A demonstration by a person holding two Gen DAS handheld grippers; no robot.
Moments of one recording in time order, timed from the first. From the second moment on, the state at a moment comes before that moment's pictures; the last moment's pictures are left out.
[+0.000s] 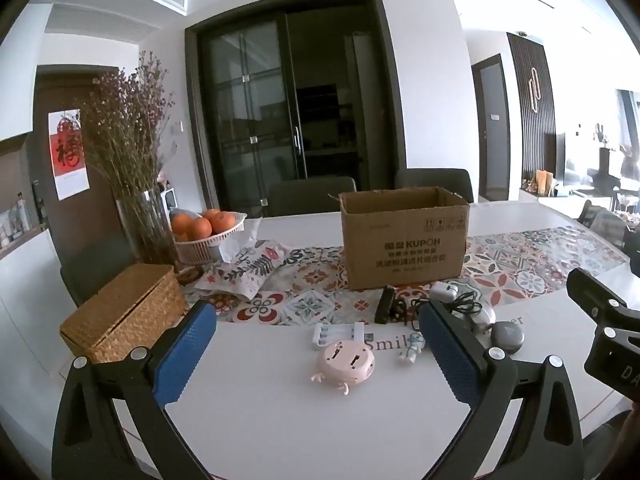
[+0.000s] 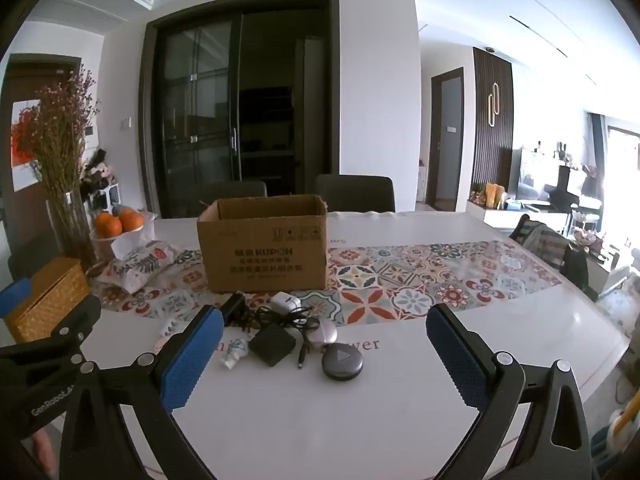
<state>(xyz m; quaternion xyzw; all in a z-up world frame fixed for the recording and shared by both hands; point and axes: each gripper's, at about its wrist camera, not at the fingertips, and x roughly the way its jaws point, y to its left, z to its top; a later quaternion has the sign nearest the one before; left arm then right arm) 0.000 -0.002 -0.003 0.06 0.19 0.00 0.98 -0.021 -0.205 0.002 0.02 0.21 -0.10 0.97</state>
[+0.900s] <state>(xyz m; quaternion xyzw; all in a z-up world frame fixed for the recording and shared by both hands) 0.000 0.000 -0.001 0.06 0.19 -0.01 0.98 -0.021 -0.205 0.001 0.02 0.21 -0.10 0.97</state>
